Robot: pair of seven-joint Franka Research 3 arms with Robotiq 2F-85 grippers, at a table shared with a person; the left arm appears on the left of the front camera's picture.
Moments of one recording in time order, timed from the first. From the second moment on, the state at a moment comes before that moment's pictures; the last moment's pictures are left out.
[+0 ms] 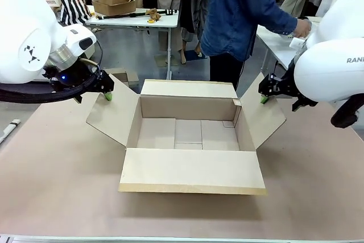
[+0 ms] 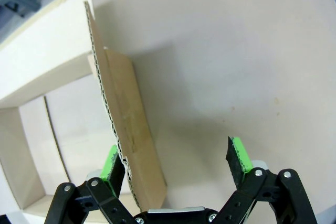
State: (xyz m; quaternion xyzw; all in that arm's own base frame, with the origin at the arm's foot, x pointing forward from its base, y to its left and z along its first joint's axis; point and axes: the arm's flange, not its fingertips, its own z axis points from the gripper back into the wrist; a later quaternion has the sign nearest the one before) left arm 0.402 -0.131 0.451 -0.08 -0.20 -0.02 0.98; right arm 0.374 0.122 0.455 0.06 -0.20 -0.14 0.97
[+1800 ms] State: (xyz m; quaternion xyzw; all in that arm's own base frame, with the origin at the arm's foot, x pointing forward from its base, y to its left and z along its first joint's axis) left arm 0.402 -0.131 0.451 -0.08 -0.20 -0.02 0.98; right arm 0.374 0.122 0.455 0.06 -0.20 -0.14 0.97
